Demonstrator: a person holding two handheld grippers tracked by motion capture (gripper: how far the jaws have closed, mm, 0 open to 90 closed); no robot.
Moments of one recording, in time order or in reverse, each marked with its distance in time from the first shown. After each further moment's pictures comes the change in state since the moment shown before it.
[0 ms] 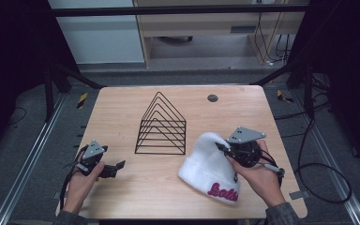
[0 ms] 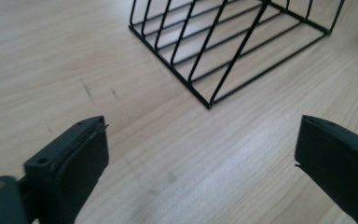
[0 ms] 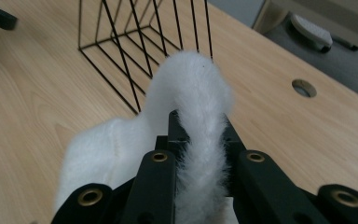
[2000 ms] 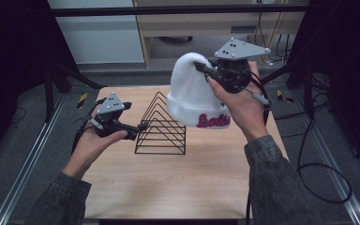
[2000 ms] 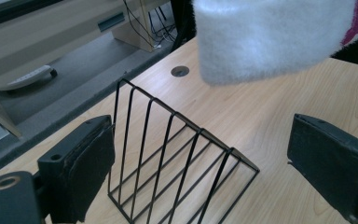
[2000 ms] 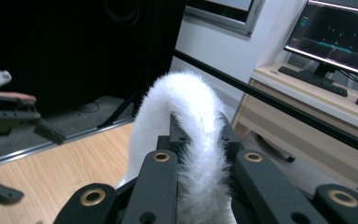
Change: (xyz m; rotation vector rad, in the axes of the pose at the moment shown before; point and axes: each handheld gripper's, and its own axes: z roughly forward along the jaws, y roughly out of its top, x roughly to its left) left arm -0.039 0.177 -0.023 -0.155 -0.116 0.179; right arm -0.038 0.196 -0.025 -0.382 -0.063 -0.056
